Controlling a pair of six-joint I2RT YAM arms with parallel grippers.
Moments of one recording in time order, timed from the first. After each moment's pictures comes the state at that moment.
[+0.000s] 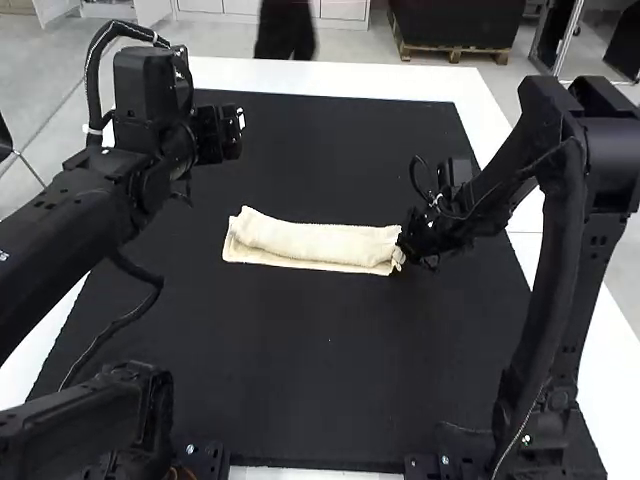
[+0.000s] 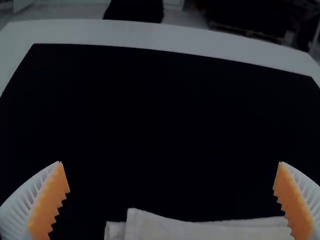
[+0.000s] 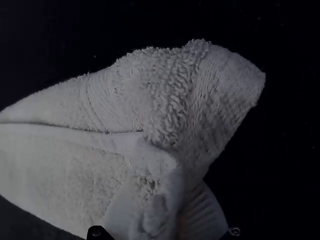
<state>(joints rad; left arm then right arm) -0.12 0.82 0.64 -0.07 -0.03 -0.20 0.13 1.89 0.79 0.17 -0.46 0.52</state>
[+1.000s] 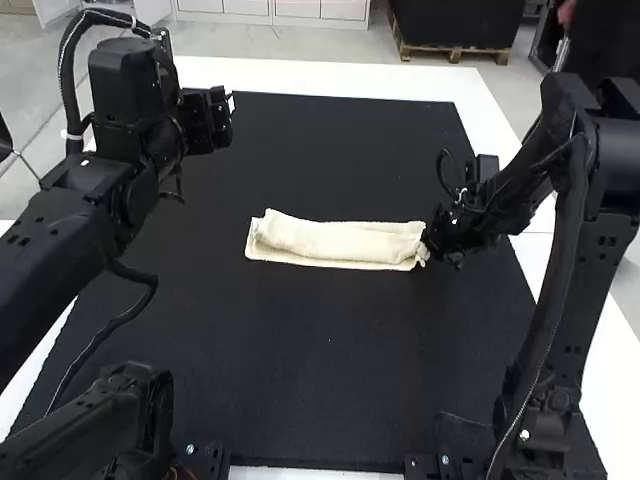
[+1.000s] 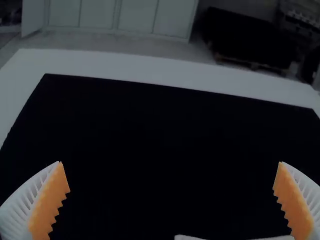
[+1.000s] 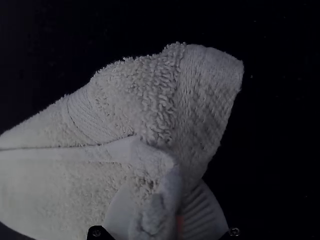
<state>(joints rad) -0.12 0.71 0.64 -0.09 -0.08 -0.20 -0.02 1.89 0.81 0.12 -0.46 0.44</state>
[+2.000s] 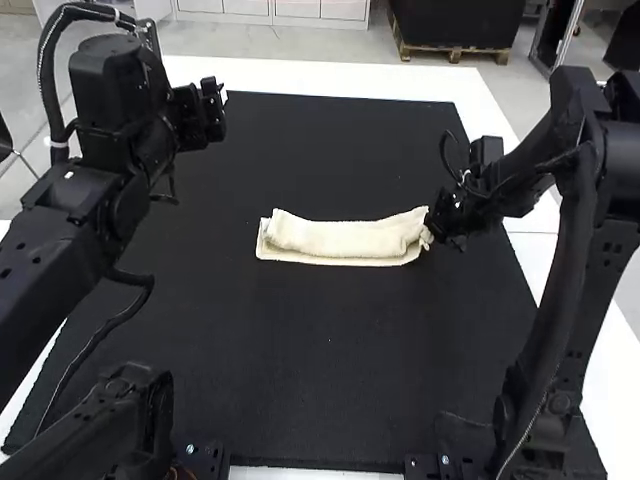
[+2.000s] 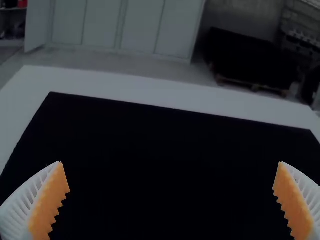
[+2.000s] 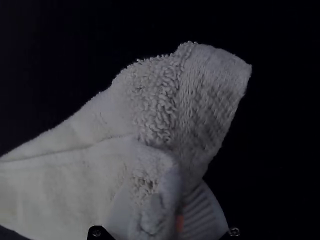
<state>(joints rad) -0.13 0.61 0.64 -0.10 -0.11 -0.21 -0.01 1.84 0.88 0.05 -0.43 0.43</state>
